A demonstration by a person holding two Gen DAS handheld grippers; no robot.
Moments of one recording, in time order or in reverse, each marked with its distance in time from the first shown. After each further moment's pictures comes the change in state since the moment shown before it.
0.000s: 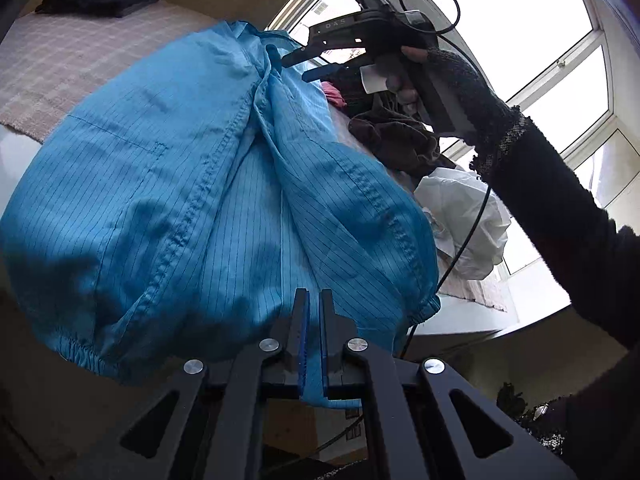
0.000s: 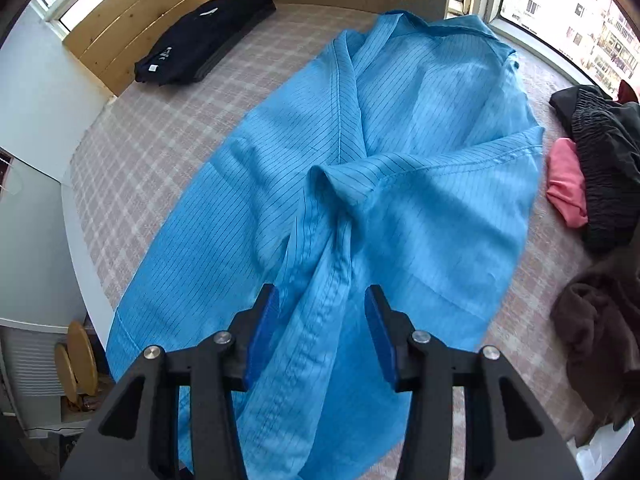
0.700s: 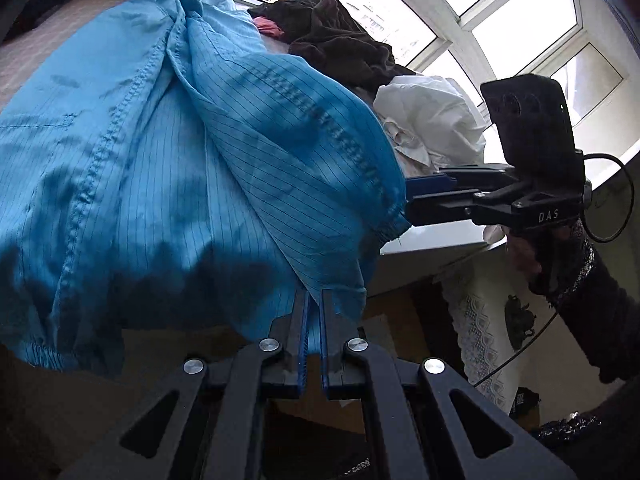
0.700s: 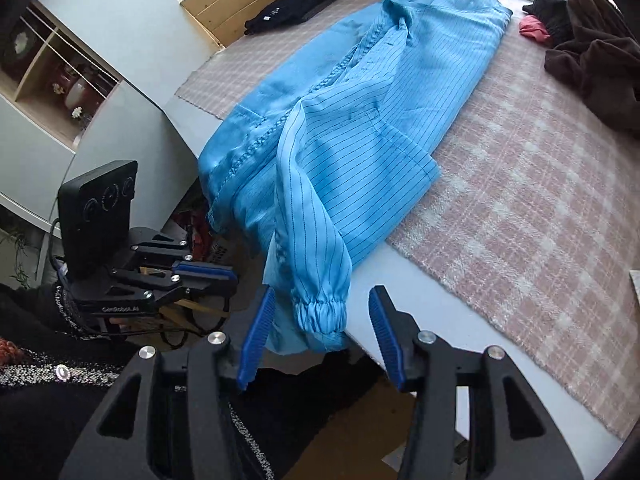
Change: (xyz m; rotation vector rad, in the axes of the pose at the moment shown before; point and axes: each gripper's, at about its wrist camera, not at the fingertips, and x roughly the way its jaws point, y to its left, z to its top) left arm 0.031 -0.036 -0.032 0.230 0.248 -0.055; right arm -0.049 0.015 -0.288 -0.080 -0.056 0.205
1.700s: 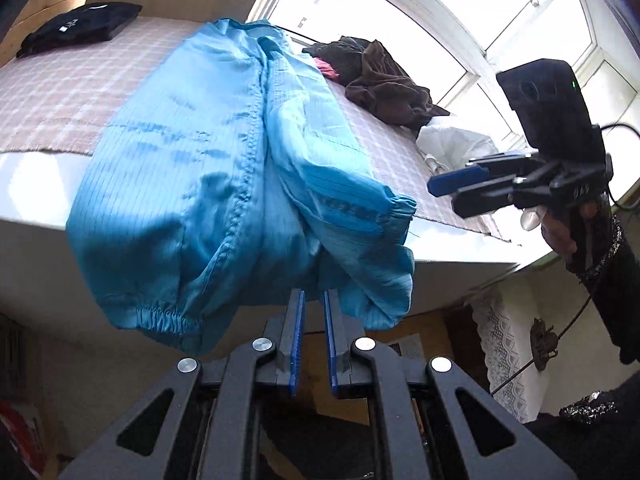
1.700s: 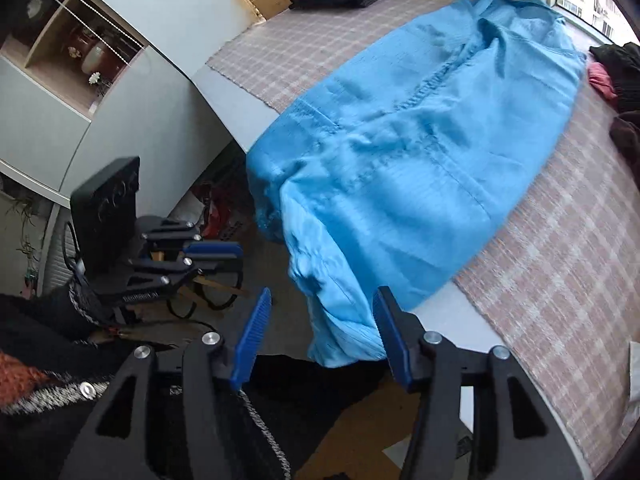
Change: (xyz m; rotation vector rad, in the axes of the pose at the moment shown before) left arm -0.077 0.046 -0.020 -0.042 -0.117 0.128; right arm 0.015 0.060 0.041 -0.102 0.112 -0.018
